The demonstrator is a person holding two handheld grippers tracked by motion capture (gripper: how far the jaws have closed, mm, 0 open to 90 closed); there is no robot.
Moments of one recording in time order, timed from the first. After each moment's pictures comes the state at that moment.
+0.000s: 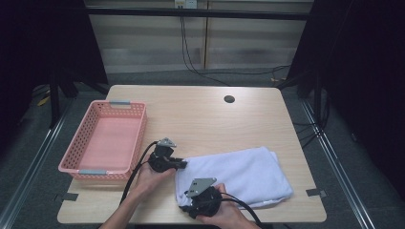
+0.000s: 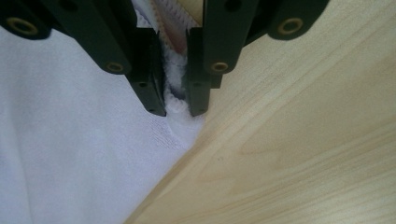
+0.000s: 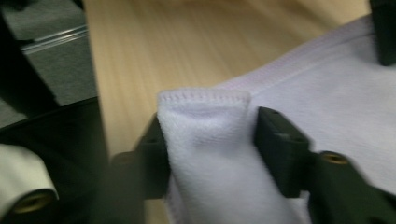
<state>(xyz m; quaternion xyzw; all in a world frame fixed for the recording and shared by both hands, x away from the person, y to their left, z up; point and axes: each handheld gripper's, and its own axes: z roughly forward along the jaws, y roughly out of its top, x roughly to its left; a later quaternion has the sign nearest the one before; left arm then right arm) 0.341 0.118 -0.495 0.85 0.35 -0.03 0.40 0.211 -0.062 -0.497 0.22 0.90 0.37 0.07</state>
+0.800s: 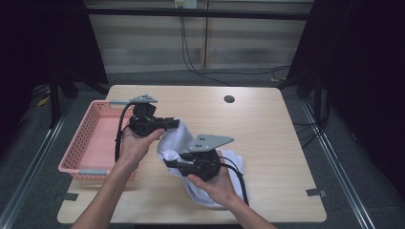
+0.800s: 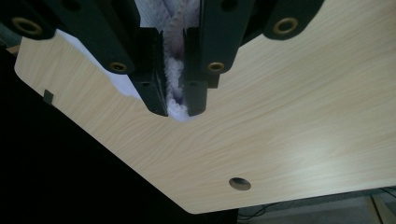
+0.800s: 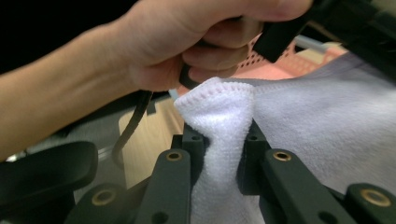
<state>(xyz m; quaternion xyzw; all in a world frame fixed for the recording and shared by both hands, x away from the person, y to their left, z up) 0.359 0.131 -0.347 0.79 0.37 0.03 0.48 0.249 -0.061 -0.373 0.25 0.78 0.57 0.06</state>
